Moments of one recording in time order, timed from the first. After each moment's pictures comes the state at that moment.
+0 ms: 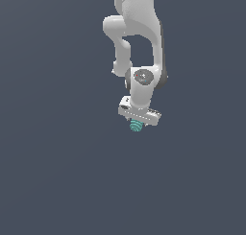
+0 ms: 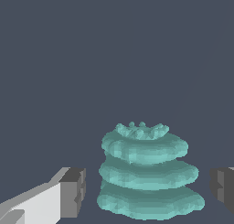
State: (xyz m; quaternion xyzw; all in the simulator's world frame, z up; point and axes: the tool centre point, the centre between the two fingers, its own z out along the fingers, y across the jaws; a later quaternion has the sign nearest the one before) arm -0.065 0.072 0.061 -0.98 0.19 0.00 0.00
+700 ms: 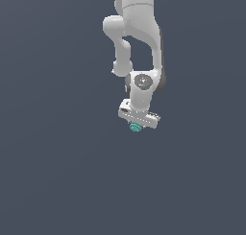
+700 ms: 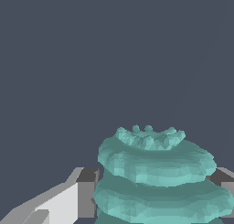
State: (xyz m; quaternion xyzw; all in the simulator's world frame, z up) arm -0.064 0.073 0.040 -0.98 0.19 0.00 0.00
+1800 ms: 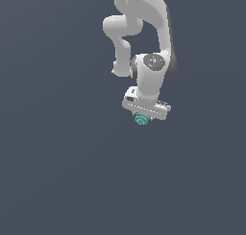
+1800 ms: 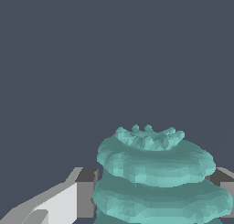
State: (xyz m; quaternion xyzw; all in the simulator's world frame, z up) arm -0.057 0.095 0.120 -0.98 0.20 0.00 0.00
